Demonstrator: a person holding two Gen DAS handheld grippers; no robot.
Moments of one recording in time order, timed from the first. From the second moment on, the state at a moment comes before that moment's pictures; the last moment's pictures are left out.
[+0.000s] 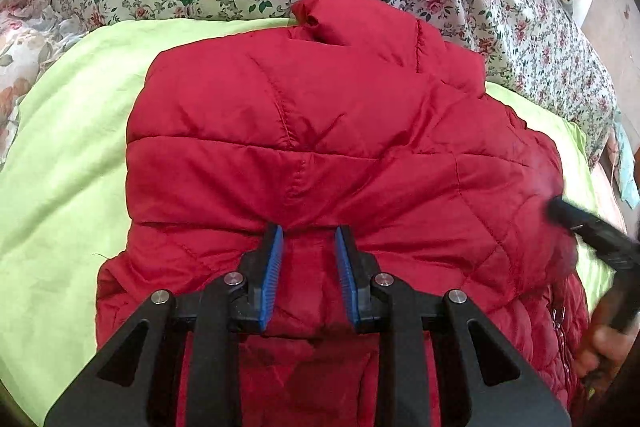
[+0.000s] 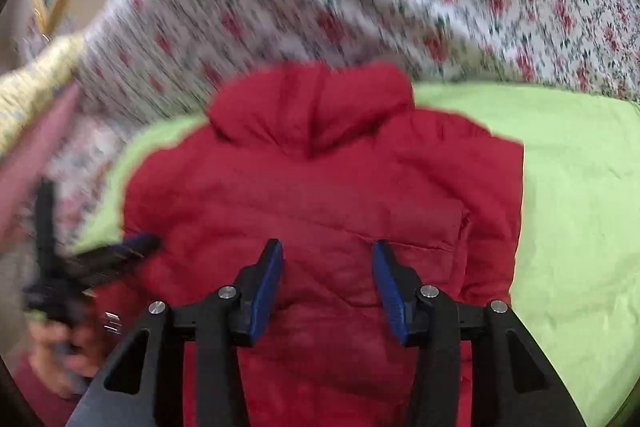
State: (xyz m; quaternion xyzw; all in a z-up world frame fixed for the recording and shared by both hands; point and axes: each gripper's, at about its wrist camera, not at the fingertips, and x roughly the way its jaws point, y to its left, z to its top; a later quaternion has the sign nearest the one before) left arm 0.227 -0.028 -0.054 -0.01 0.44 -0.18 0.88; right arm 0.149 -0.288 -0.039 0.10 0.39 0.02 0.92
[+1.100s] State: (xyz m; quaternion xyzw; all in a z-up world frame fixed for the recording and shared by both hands) left arm 0.226 0.017 -0.048 0.00 0.47 -0.13 0.87; right arm 0.112 -0.313 -0.051 0.16 0.43 0.01 0.89
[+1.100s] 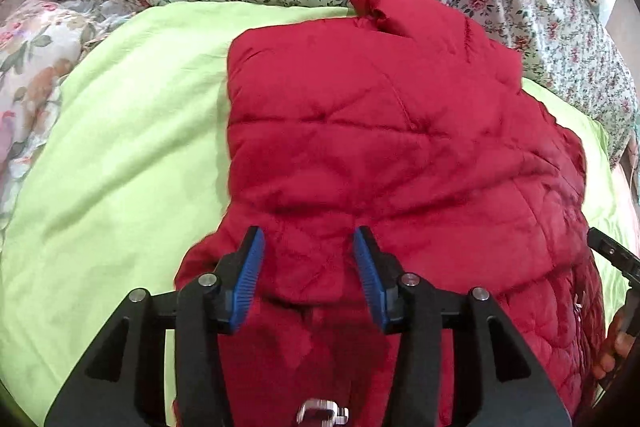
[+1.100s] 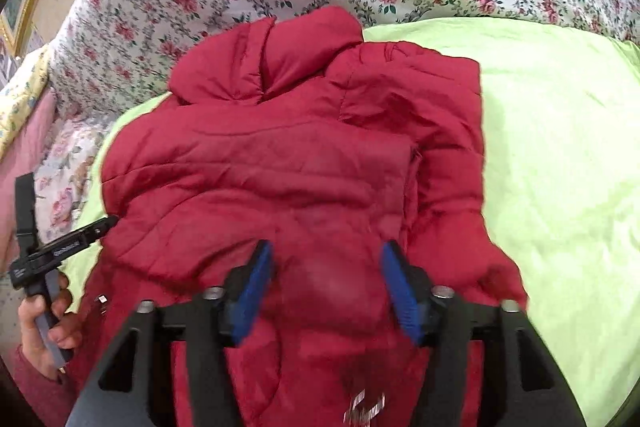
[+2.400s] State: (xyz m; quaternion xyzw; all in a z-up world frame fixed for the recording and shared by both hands) left arm 0.059 0.127 -0.060 -0.05 0.52 -0.15 0.84; right arm -0.082 -0.355 -0.063 0.21 0.49 -0.03 0.85
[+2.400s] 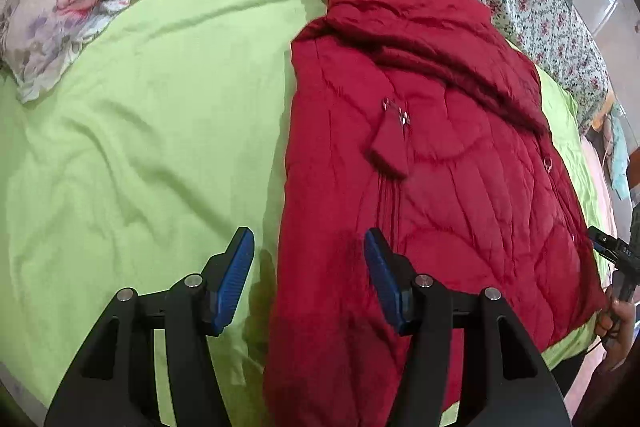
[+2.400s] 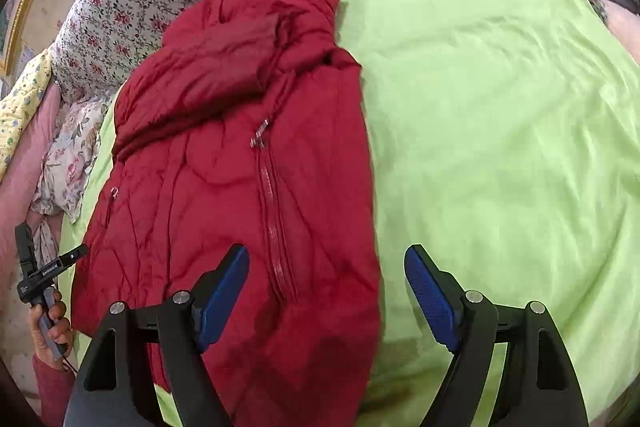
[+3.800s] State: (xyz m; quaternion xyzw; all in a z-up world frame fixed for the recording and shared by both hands) left arm -0.033 0.115 -0.048 -0.04 0.50 -0.26 0.83; right arm -0.159 -0.317 -0.056 0.24 0.46 0.12 0.85
